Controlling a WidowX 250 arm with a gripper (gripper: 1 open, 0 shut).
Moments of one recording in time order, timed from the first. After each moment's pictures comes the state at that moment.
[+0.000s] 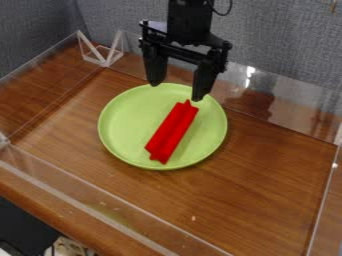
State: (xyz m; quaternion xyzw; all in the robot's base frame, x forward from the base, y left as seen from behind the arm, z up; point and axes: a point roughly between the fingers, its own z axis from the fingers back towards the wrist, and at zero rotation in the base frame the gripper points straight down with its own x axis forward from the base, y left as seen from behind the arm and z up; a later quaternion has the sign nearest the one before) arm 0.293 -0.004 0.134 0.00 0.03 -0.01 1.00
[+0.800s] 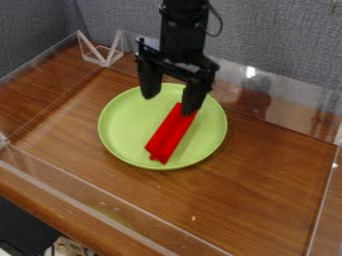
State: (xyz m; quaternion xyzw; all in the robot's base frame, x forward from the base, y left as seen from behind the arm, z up) arm 0.288 0.004 0.120 0.00 0.02 -0.06 1.00
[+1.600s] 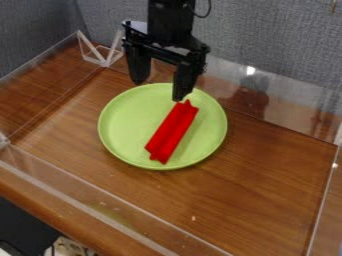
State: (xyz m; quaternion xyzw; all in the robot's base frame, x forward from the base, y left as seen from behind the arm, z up) arm 0.287 0.020 0.131 0.01 0.01 -0.01 1.00
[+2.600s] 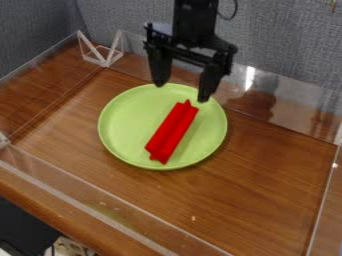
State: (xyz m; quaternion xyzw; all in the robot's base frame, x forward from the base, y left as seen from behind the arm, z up) arm 0.301 -0.001 0.123 0.01 0.01 0.02 1.00
